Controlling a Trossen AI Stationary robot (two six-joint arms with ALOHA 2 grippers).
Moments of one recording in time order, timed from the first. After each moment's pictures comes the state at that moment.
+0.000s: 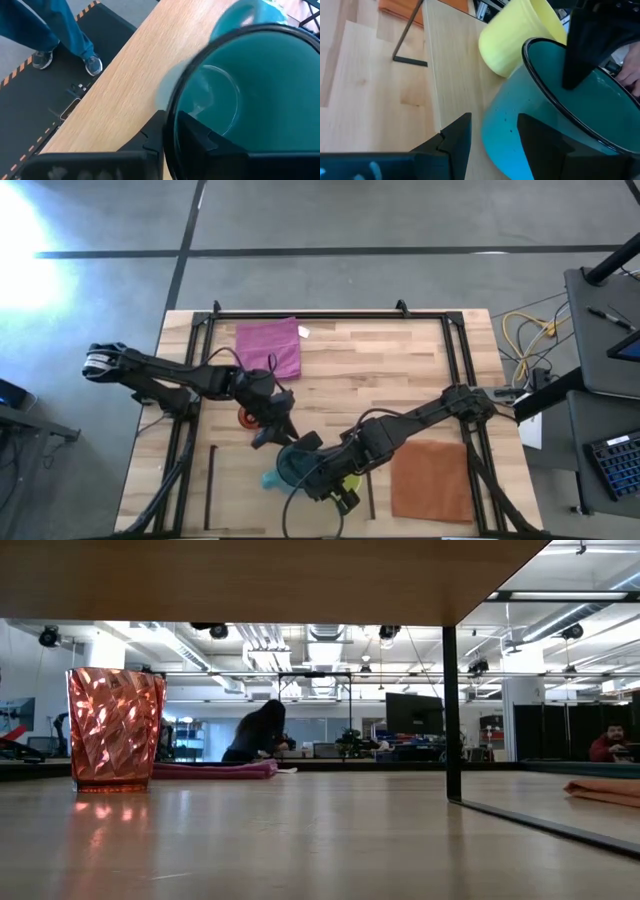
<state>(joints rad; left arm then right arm) -0.13 1.26 0.89 -0.14 0.52 -0.52 0.42 2.19 2.35 -1.07 0.00 -0.22</state>
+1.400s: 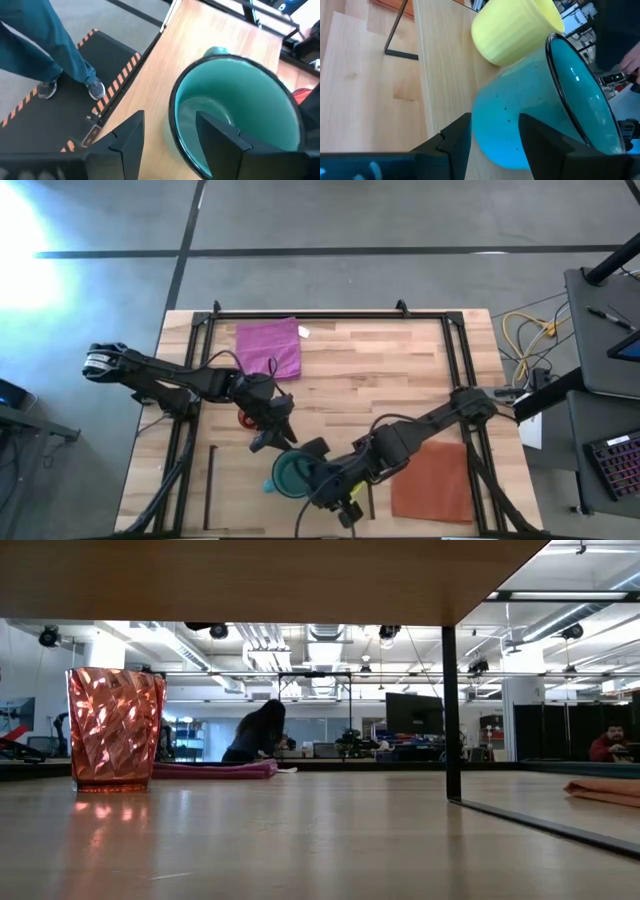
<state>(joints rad) -0.14 1.26 0.88 -0.14 0.51 -0.52 0.50 2.15 2.36 -1.01 0.04 -0.08</state>
